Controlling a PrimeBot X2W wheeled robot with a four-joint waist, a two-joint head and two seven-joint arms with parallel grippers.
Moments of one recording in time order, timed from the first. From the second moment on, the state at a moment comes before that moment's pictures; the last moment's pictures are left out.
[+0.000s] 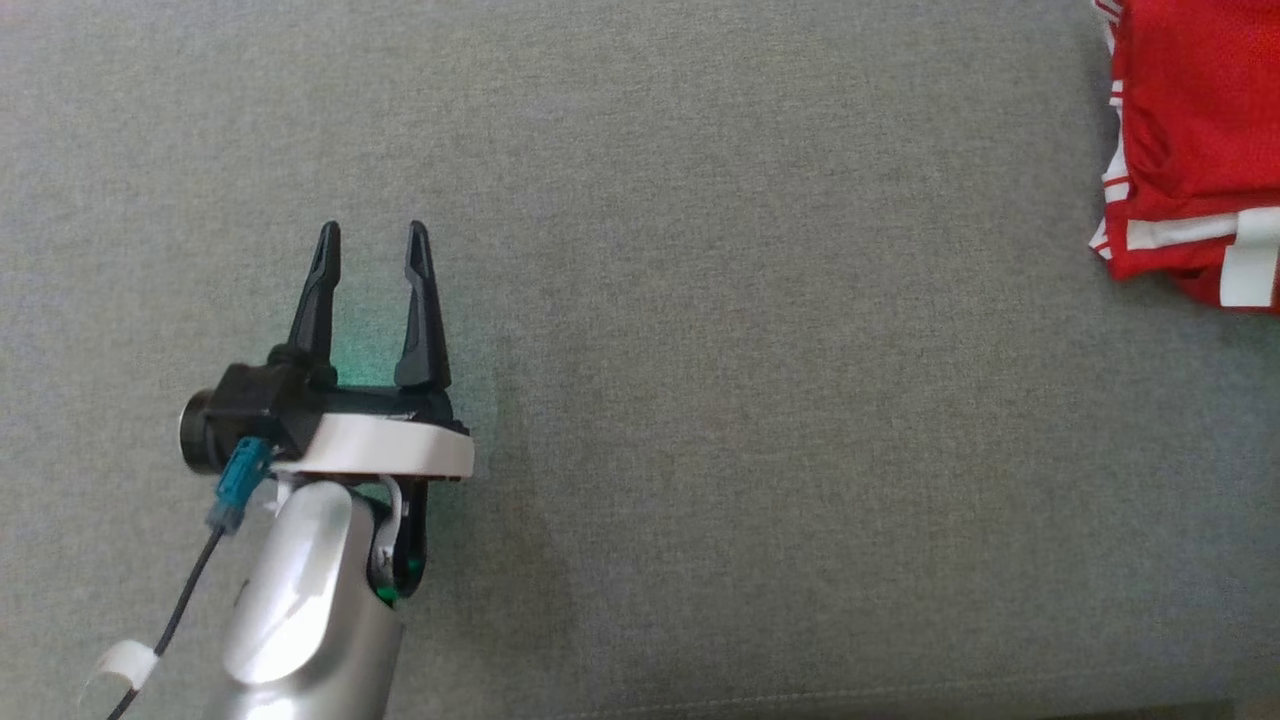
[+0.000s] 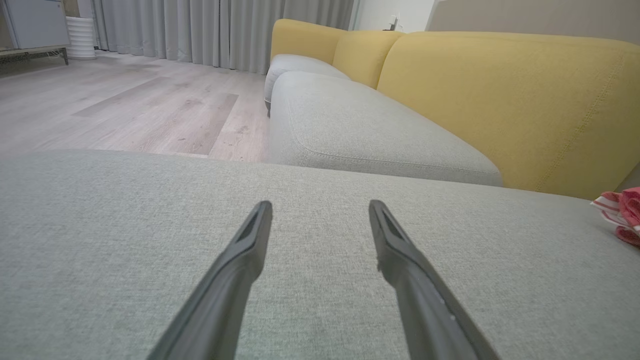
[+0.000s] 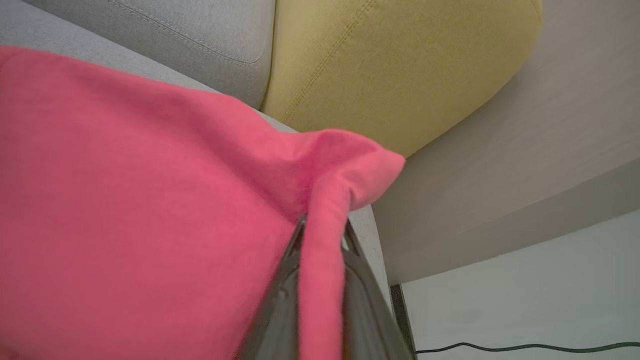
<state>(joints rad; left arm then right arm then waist) -0.39 0.04 -0.19 0.34 -0.27 0.00 -0.25 -0.69 -0.62 -0.03 0.68 -0.12 0.13 0.10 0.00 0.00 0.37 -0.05</state>
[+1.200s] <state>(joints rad) -0.18 0.04 -0.21 0.32 -0.25 0.01 -0.25 -0.29 -0.05 -0.07 0.36 0.12 0.13 -0.21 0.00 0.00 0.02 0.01</state>
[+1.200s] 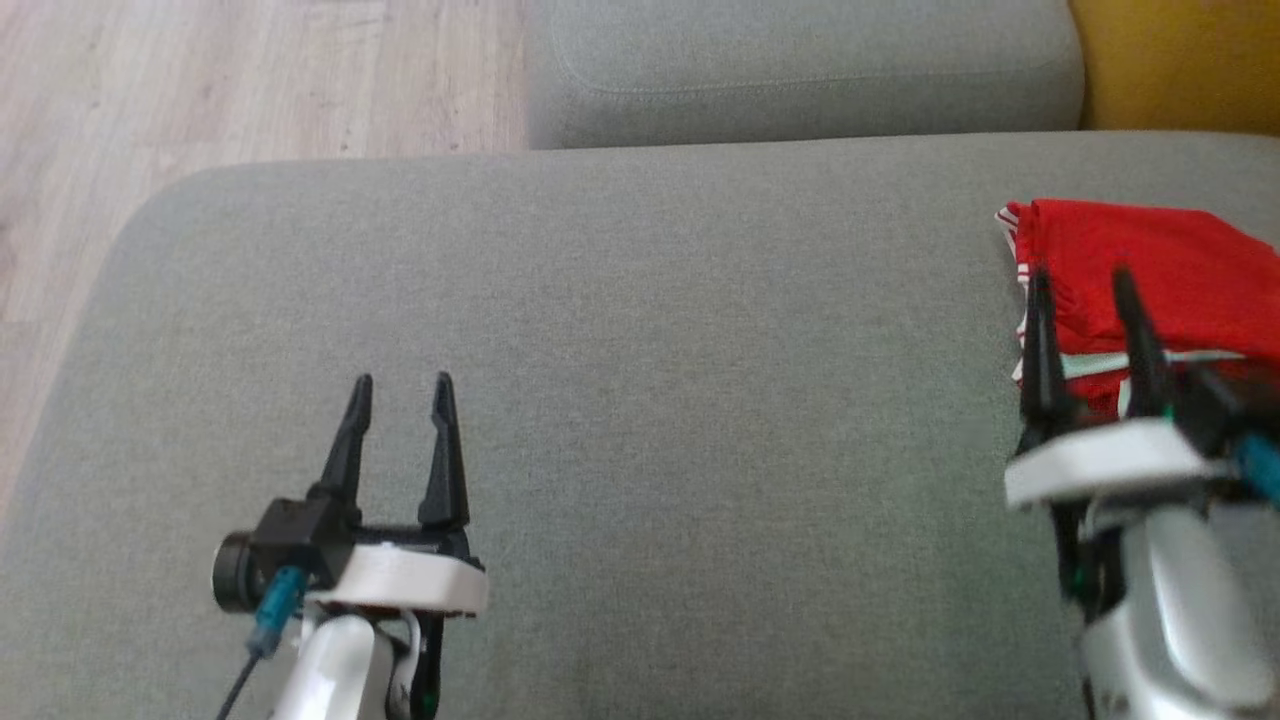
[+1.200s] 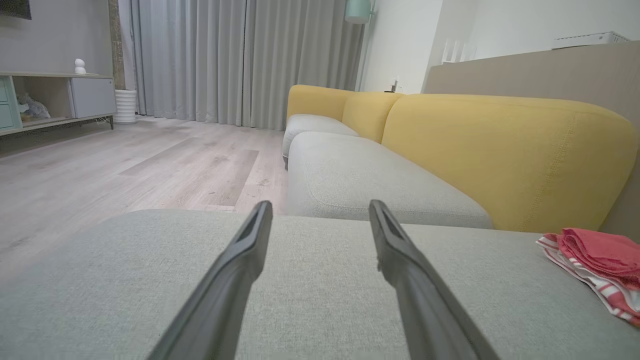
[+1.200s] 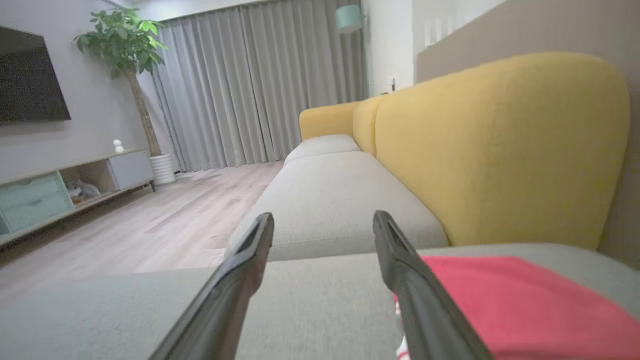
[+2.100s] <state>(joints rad) -0.13 0.04 -0.20 0.31 -0.28 0.04 -0.25 -0.14 -0.05 0.03 0.35 0.22 0.13 -0.25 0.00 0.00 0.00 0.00</state>
